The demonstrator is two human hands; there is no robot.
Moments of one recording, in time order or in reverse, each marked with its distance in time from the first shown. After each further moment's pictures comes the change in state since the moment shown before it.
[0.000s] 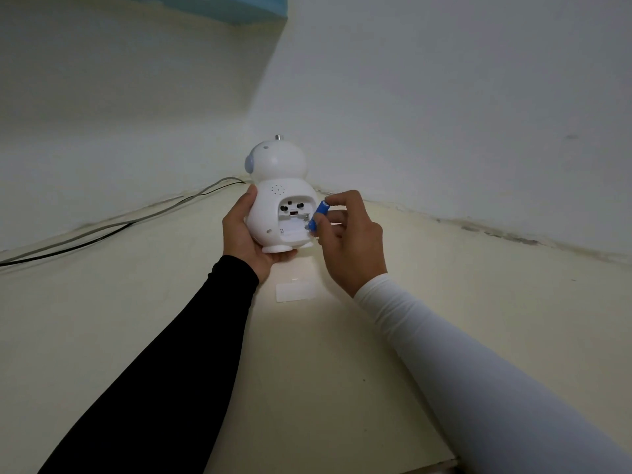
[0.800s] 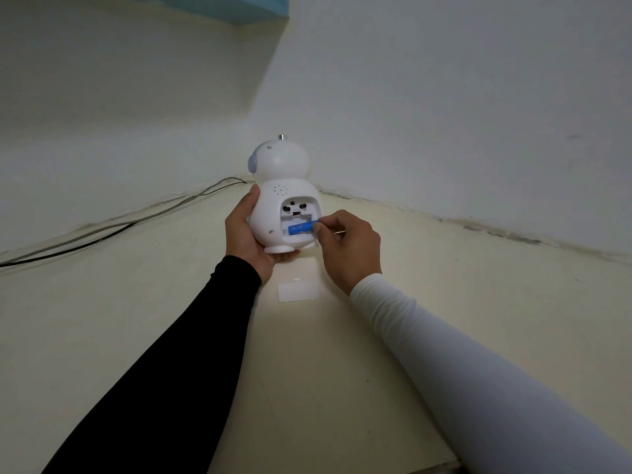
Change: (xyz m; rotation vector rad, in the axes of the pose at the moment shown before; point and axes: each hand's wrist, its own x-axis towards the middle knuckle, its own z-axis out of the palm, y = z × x) left_hand 0.003 0.000 -0.001 0.006 -0.026 -0.003; right_hand 0.004 0.012 0.012 -0.101 0.030 0.200
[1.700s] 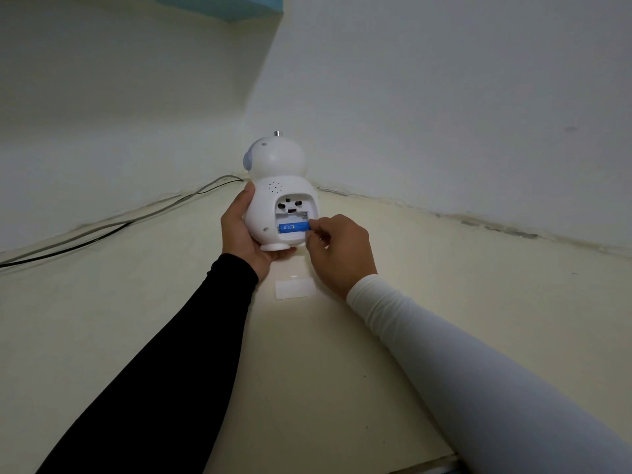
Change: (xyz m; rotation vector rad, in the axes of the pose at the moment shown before) left_hand 0.000 -0.001 0.000 -0.010 0.010 -0.004; right_hand -0.005 0.002 0.002 -0.275 -0.087 -0.223
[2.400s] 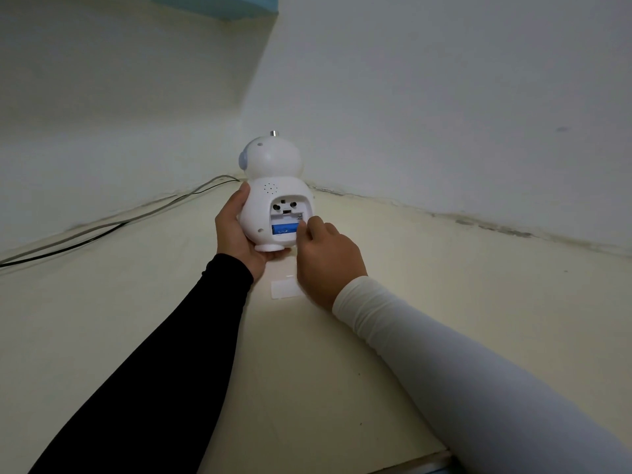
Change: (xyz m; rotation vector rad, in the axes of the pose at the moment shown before) left_hand 0.002 -0.003 -0.003 0.006 -0.026 -0.004; right_hand -0.012 -0.011 0.006 -0.657 -0.137 -0.282
